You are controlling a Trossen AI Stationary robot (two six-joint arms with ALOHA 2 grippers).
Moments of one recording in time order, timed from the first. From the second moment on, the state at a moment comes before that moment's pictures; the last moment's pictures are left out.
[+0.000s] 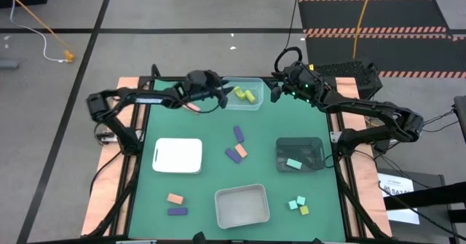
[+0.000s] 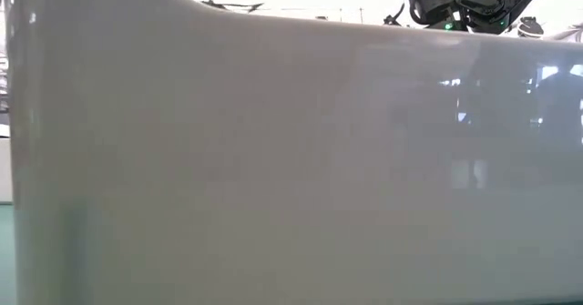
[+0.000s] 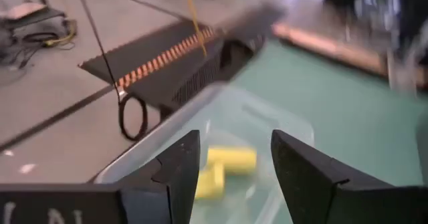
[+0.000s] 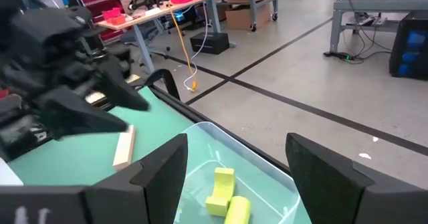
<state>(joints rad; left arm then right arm) 0.51 1.59 0.89 0.35 0.04 -0.04 -0.59 1.21 0.65 0.34 0.05 0.22</state>
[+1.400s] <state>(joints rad) 0.75 1.60 0.88 -0.44 0.13 0.74 -0.59 1.21 0.65 0.34 0.05 0.22</state>
